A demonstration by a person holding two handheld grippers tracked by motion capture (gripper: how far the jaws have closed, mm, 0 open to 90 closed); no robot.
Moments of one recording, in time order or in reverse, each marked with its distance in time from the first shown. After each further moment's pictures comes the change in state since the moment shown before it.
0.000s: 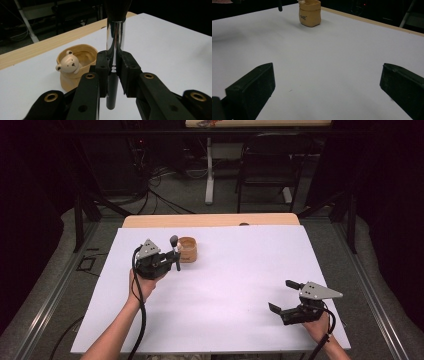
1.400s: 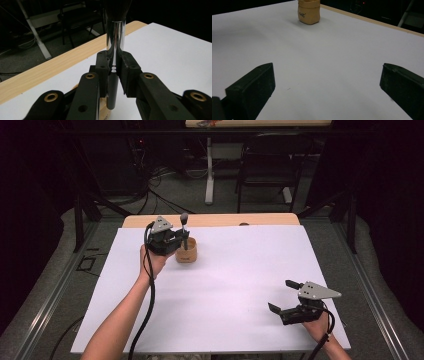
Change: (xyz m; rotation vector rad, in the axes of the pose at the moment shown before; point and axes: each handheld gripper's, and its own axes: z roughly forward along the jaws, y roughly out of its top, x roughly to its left) left arm 0.012 0.053 0.039 -0.005 0.046 0.041; right arm 0.001 0.001 0.001 0.020 -0.009 -0.020
